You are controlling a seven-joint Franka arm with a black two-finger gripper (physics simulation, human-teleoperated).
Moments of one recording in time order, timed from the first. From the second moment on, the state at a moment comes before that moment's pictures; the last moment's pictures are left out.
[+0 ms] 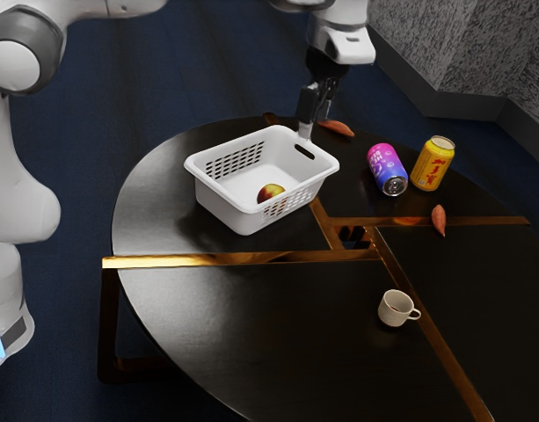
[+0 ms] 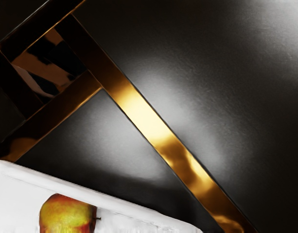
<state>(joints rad) -1.74 -0.04 1.63 -1.39 0.03 1.46 0.67</state>
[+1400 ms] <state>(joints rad) -1.63 -0.06 1.58 -1.51 0.07 1.48 0.25</state>
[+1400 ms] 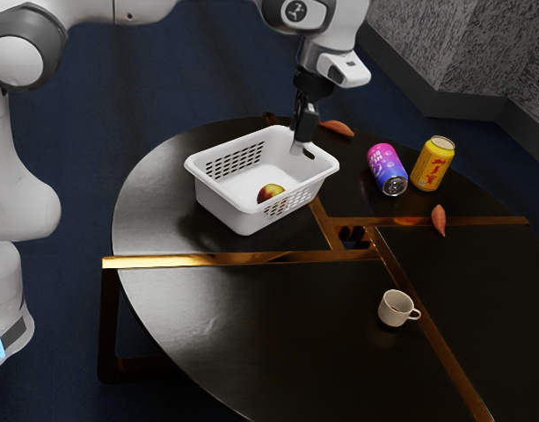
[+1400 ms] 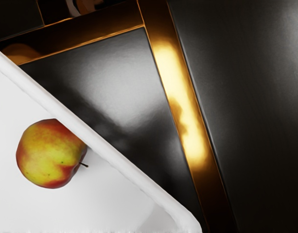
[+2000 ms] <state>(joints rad) -1.65 -0.12 1.58 -1.54 0.04 1.47 0.30</state>
